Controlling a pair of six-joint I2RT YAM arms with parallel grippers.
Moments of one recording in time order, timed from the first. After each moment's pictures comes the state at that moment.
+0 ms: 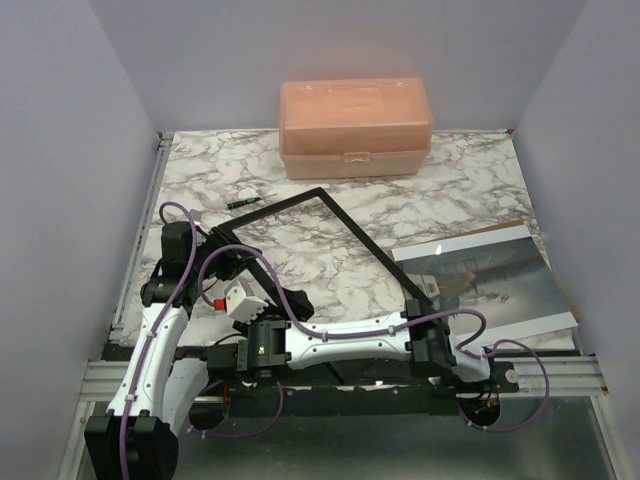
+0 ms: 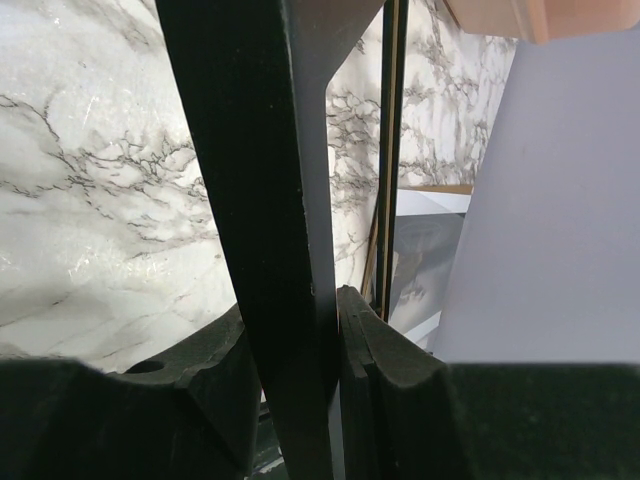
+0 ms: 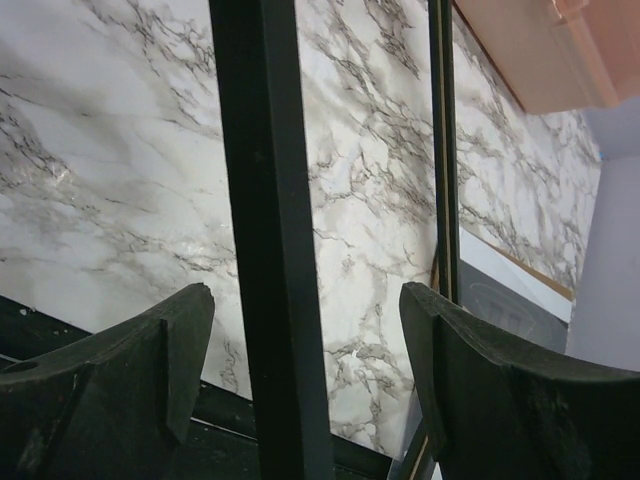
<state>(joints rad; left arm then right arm) -0.02 0.80 0.60 -0.42 0.48 -0.95 1.62 2.20 2.09 -1.37 1.08 0.71</state>
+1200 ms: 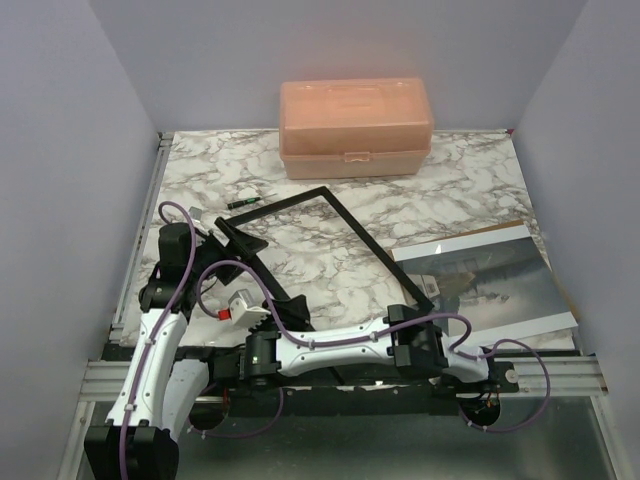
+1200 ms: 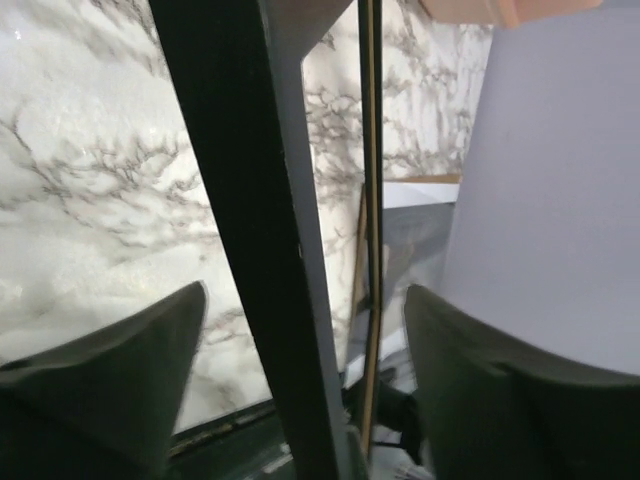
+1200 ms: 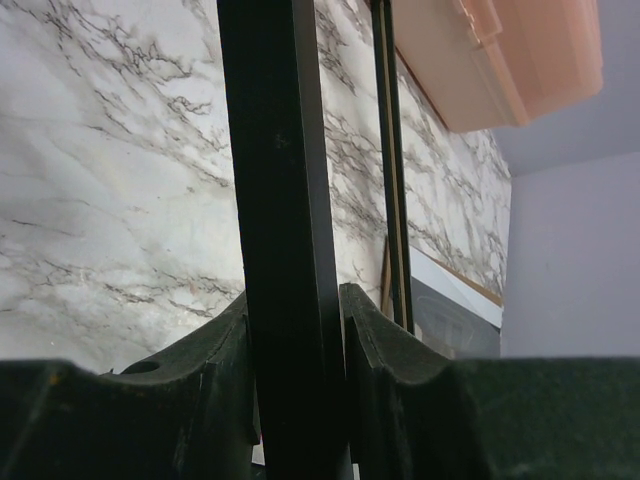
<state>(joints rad) -0.02 0.76 0.60 -0.41 0.51 -0.94 1.62 2.27 2.00 -1.42 1.25 0.79</state>
